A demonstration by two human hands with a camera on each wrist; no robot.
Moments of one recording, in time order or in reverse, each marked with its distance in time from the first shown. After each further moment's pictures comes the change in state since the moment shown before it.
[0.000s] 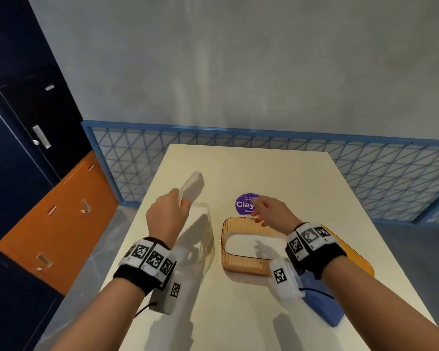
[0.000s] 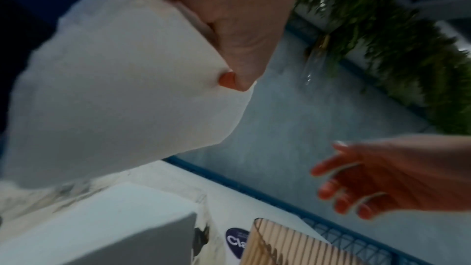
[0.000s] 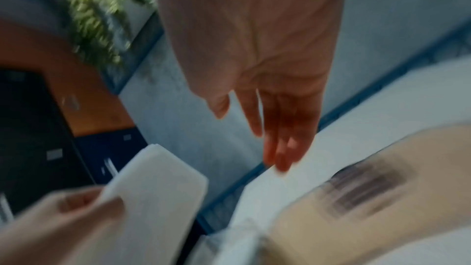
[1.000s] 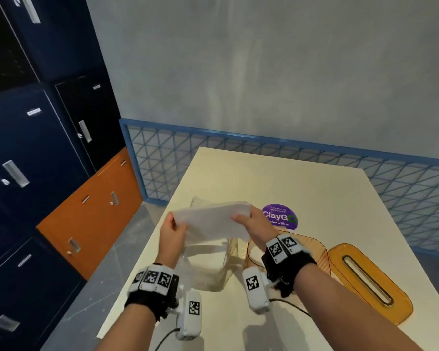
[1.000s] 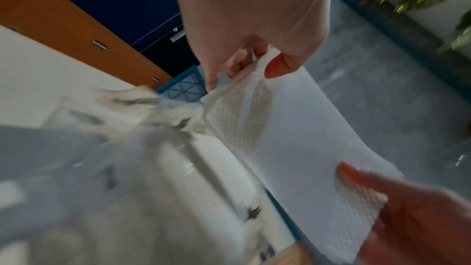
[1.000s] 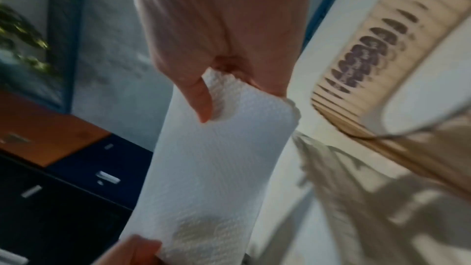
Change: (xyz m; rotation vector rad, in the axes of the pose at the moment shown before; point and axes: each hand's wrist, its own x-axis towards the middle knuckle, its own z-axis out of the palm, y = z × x) left_hand -0.032 -0.065 0.010 -0.980 -0.056 -0.388; right_hand 0.020 -0.039 0.086 0.434 -0.166 -0.097
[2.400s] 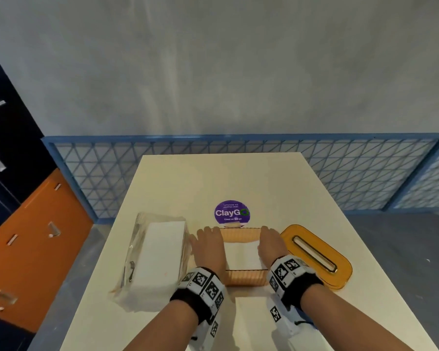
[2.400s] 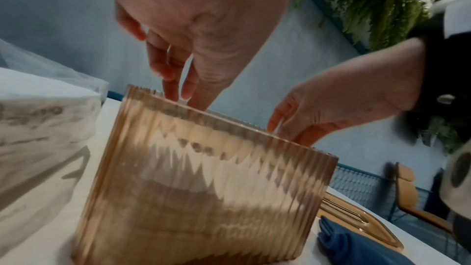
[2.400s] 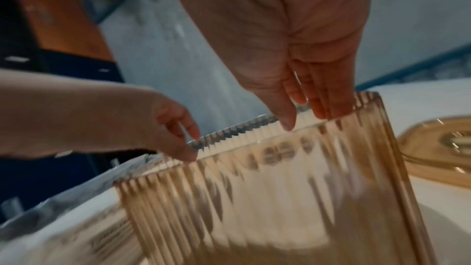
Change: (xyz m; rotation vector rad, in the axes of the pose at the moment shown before) left_hand -0.047 0.008 0.169 1.416 -0.433 0.374; right_hand -0.037 0.080 -0.108 -0.997 0.338 0.297
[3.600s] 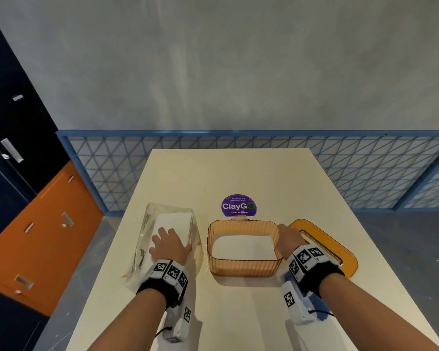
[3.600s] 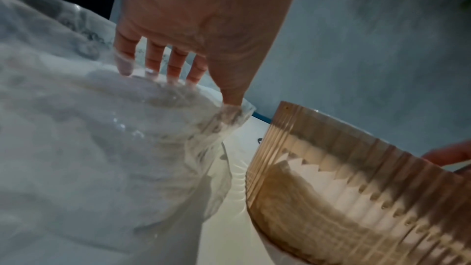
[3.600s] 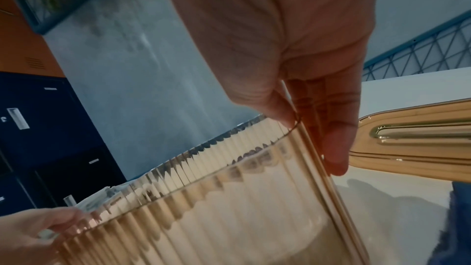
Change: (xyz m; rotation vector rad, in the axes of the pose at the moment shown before) left_hand 0.005 -0.096 0.033 -0.207 -0.048 -0.401; right_hand 0.000 0.024 -0.013 -0.053 -0.125 0.065
